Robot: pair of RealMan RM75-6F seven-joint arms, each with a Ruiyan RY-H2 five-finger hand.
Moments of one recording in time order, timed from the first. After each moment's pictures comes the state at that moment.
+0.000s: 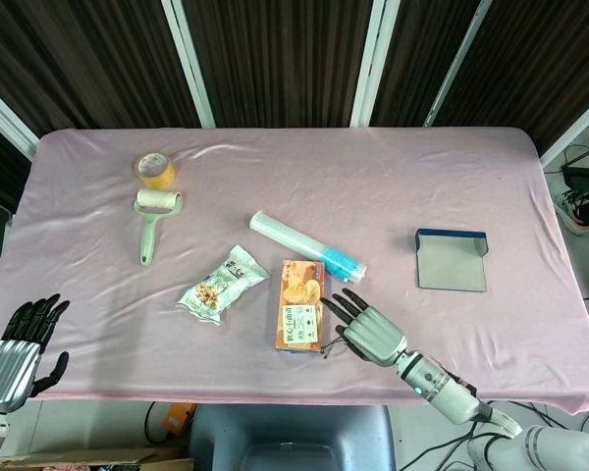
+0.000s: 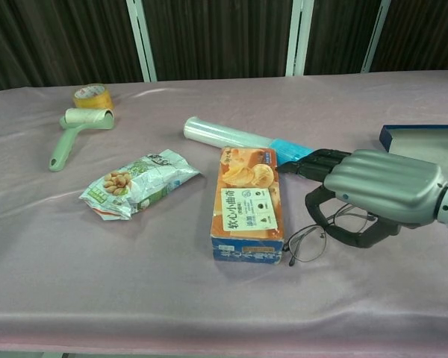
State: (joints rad) left arm -0.12 -1.09 0.03 -1.58 1.62 1.48 -0.04; right arm 0.59 -1.51 -0.03 -1.42 -1.65 1.02 -0.32
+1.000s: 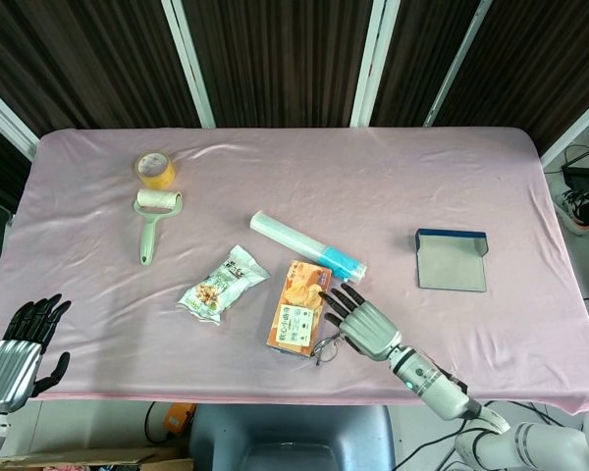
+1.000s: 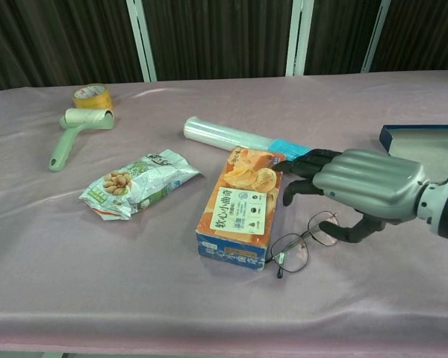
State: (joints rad) left arm -0.12 -1.09 0.03 -1.57 1.63 1.48 -0.04; right arm 0.60 -1.52 0.00 -1.45 -1.54 0.99 -0.43
